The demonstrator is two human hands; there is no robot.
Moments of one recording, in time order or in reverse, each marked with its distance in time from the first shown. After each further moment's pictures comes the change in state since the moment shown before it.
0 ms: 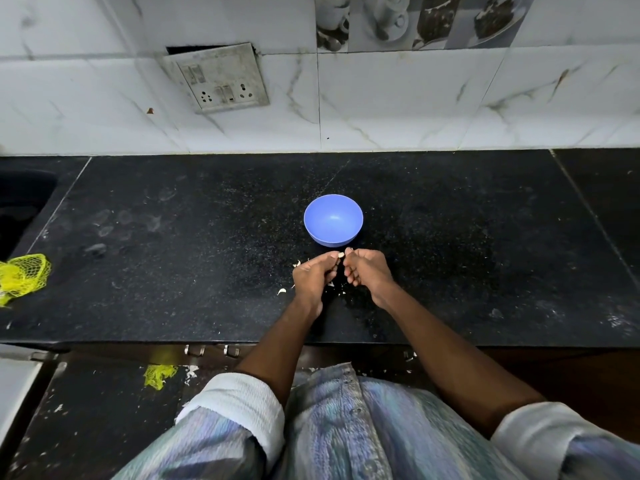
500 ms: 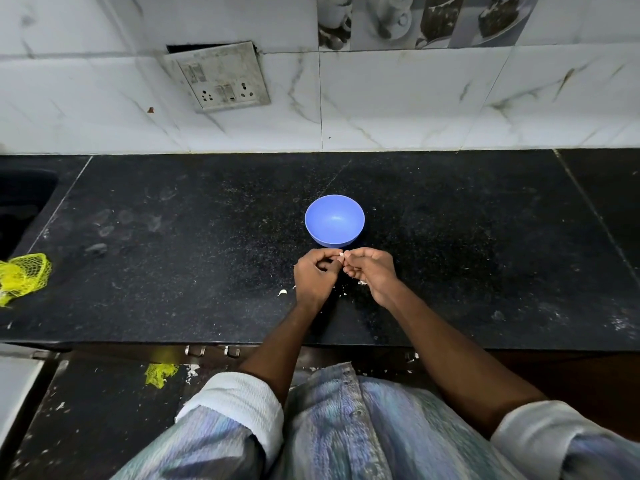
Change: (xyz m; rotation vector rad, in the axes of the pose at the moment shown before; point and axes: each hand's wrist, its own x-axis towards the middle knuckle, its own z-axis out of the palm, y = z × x) left_hand 0.013 -0.005 -0.009 0.599 -0.041 0.556; right_hand 0.010 0.004 -0.004 0.254 -0.064 0.004
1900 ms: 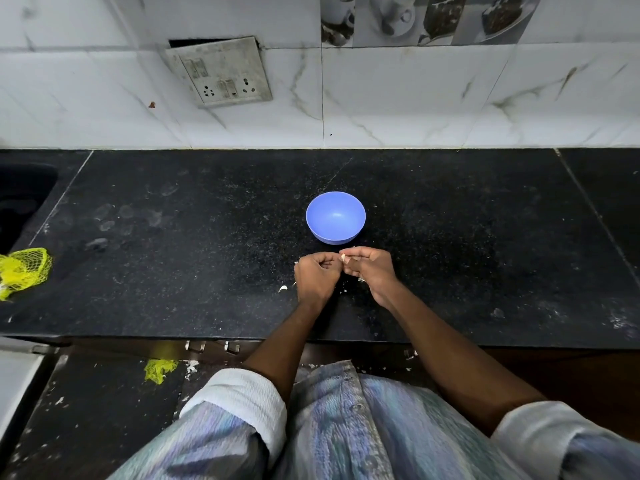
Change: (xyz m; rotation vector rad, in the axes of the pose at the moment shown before) left_hand -0.012 0.014 -0.001 0.114 0.037 -0.137; right_hand -0.001 0.011 -0.001 -0.084 -0.041 -0.073
